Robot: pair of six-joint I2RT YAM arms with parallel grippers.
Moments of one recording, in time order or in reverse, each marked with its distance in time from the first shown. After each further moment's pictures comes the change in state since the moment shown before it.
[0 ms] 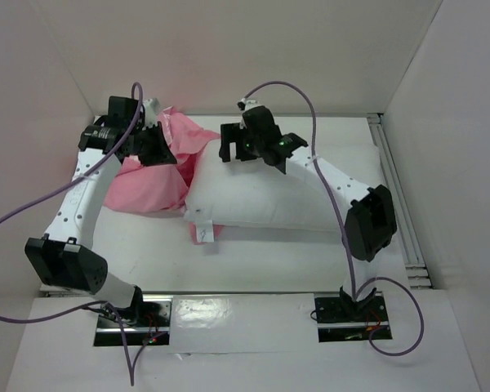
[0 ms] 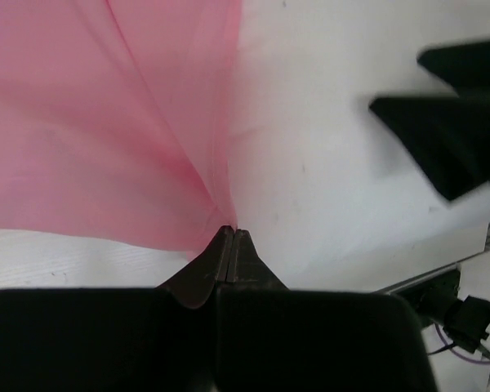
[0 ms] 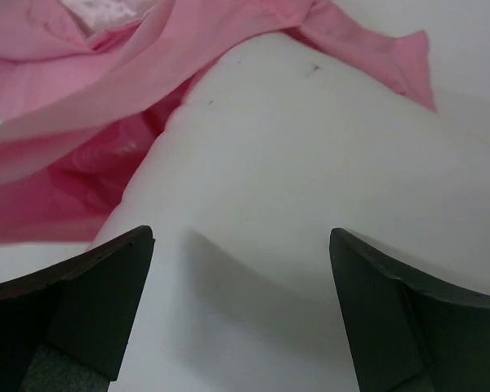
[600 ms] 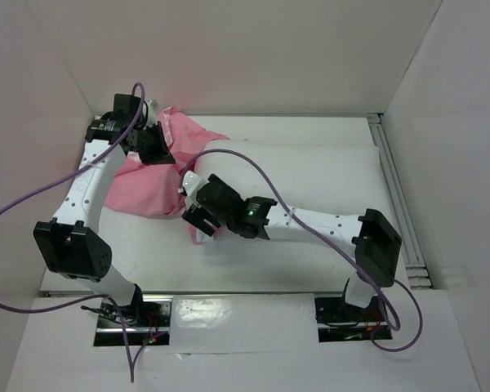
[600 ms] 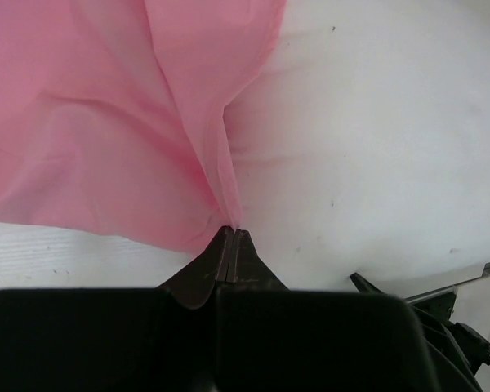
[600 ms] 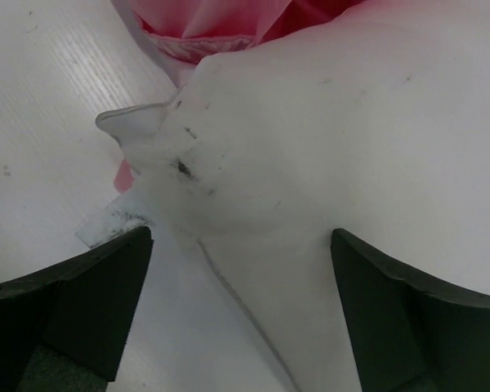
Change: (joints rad) left arm 0.022 0.112 0.060 -0.017 -0.043 -0.047; right arm 0.513 -0.185 -0.340 0.071 0.359 -0.488
